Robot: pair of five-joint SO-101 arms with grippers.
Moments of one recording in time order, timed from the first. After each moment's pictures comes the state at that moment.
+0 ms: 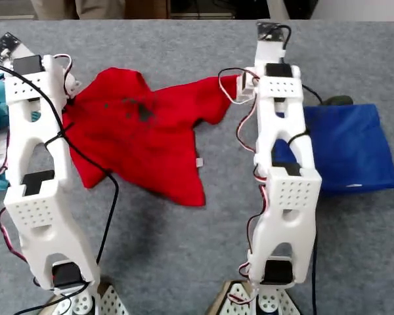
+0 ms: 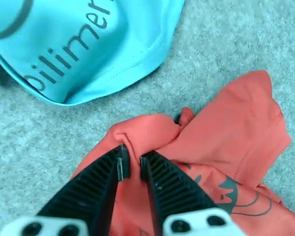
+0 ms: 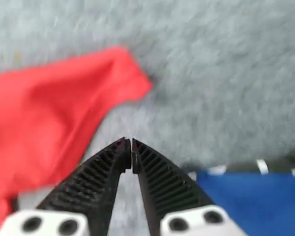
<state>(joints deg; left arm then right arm) -15.4 29.7 -34.1 79.7 30.0 -1.8 42.0 -34.1 69.9 -7.2</state>
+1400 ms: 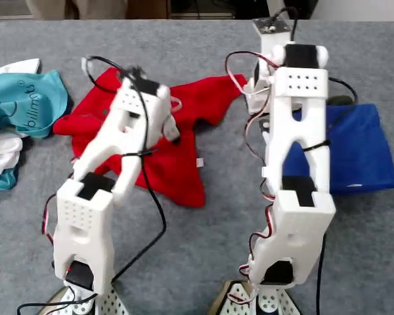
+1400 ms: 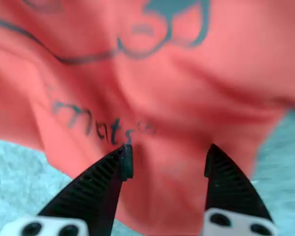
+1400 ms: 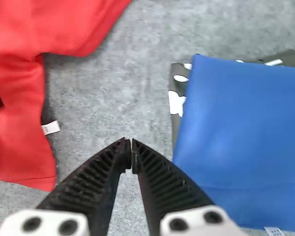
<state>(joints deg) 16.4 31.3 -16.3 83.5 33.8 -0.5 24.6 -37.1 101.1 1.8</state>
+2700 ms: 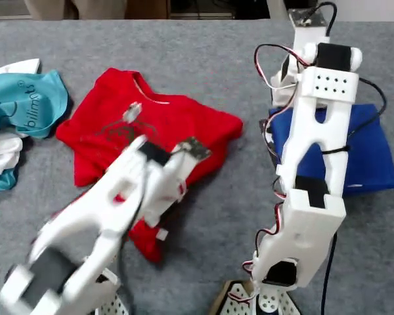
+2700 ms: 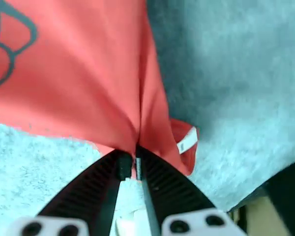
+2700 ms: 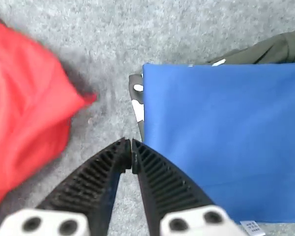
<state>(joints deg) 29.8 -21.3 37.7 87.2 -20.9 5.7 24.6 -42.7 101.0 2.2</state>
